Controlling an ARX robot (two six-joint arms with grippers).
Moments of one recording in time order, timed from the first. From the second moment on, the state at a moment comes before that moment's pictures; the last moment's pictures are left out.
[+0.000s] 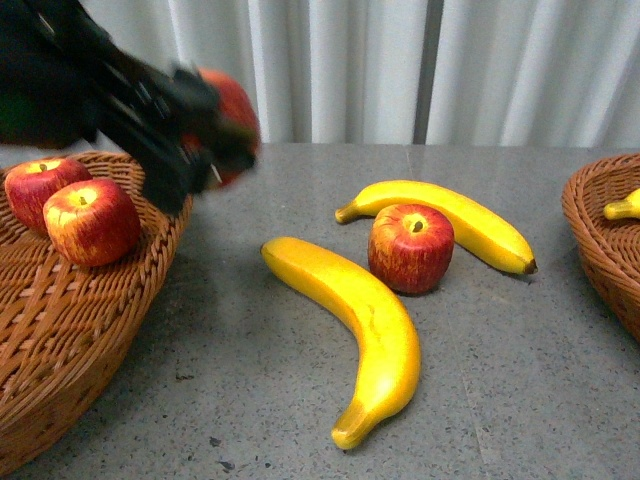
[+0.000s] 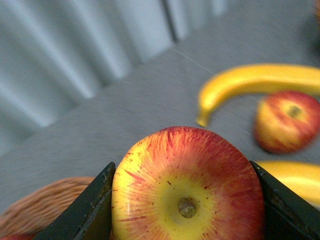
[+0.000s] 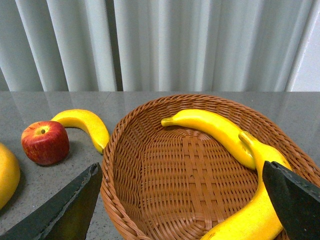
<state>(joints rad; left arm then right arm) -0.28 1.40 0.78 0.29 0.15 0.39 0.00 0.00 0.01 0.00 0.00 0.00</state>
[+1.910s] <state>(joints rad) -0.44 1.70 1.05 0.13 0.25 0.32 0.00 0.00 0.01 0.00 0.00 0.00</state>
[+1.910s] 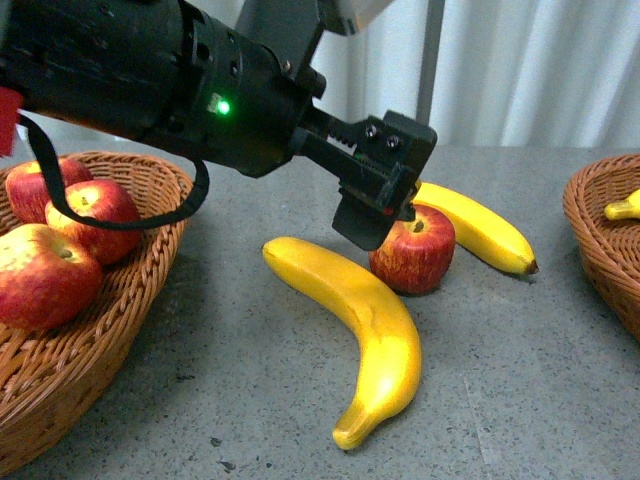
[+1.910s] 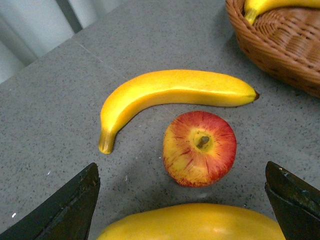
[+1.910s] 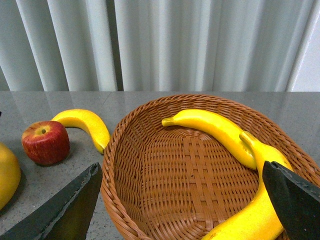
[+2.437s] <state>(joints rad) -0.48 1.95 1.24 0.05 0.31 0.44 0.00 0.00 0.01 0.00 0.00 0.00</state>
